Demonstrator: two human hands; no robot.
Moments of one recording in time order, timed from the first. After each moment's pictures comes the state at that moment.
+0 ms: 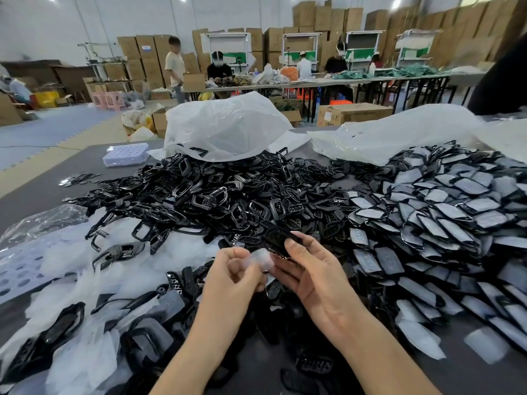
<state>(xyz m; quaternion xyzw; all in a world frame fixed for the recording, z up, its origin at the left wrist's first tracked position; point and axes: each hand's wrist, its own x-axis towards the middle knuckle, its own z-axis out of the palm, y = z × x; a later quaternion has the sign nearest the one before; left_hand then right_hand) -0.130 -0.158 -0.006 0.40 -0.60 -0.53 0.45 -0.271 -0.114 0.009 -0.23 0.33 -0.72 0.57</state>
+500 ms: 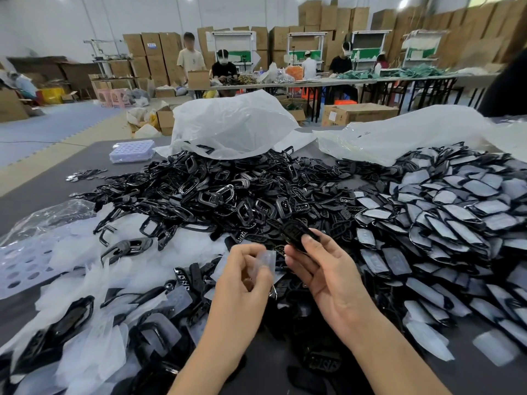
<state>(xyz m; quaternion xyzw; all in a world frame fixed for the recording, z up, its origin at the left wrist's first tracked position) -0.125 -0.144 -0.003 0.36 -0.68 -0.44 0.46 -0.275 -0.116 0.007 -0.19 0.34 -0.76 0.52</state>
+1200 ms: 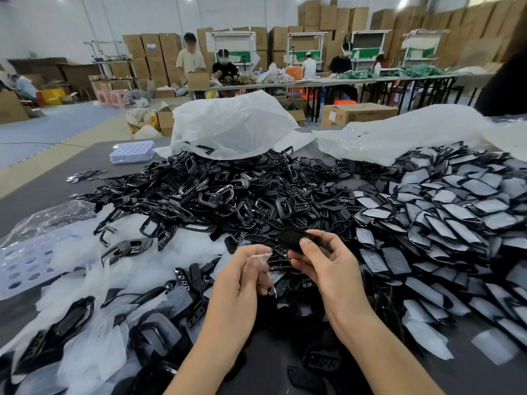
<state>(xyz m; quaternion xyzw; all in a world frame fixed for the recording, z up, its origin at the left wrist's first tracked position) -0.124 -0.148 -0.003 0.37 -0.68 -0.45 0.45 -0.275 -0.119 -0.003 -0.26 0.47 -0.75 0.39</state>
